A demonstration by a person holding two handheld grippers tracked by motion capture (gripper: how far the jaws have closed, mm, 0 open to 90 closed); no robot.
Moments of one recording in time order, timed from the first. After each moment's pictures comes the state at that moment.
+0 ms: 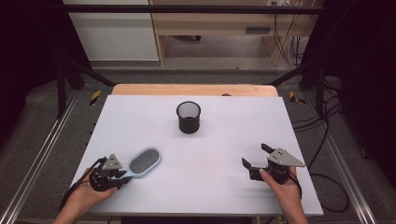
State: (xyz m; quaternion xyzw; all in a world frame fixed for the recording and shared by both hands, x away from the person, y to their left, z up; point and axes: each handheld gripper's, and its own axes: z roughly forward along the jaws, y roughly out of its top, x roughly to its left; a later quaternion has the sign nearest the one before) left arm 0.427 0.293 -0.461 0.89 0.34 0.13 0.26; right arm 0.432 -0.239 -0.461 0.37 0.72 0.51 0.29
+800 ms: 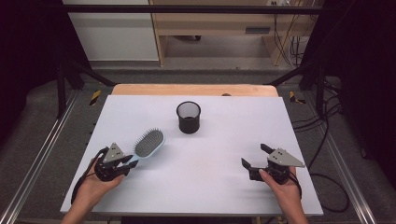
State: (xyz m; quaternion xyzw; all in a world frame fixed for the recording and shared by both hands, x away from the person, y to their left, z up) left arm 0.445 0.276 -0.443 0.85 0.34 0.21 0.35; right arm 0.430 -0.238 -0.460 0.37 0.72 0.51 0.28
